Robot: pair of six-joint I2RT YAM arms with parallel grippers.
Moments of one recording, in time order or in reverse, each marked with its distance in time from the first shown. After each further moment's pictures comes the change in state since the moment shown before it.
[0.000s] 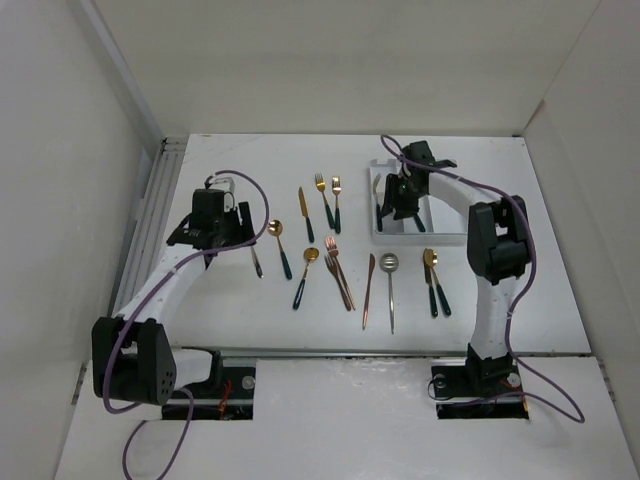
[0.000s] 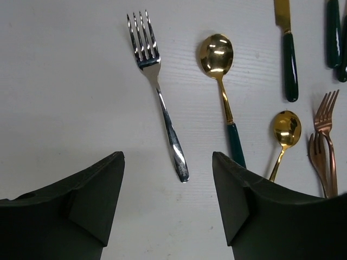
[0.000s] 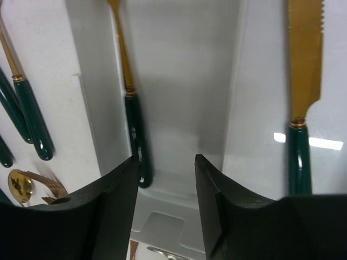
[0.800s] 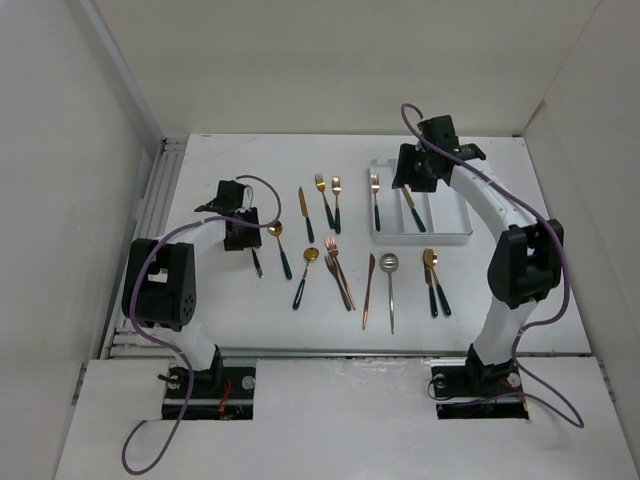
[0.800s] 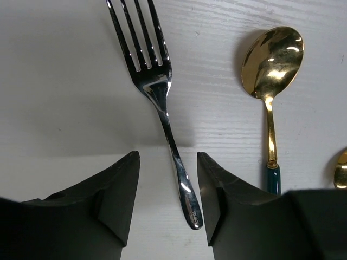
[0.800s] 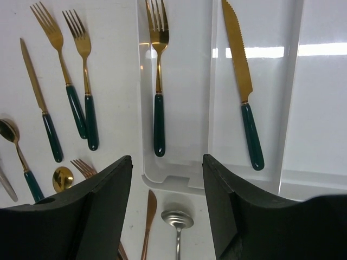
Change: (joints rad) left arm -0.010 0.451 0.151 0.003 -0.011 -0.008; right arm 0.000 -0.250 0.045 -0.065 0.140 0.006
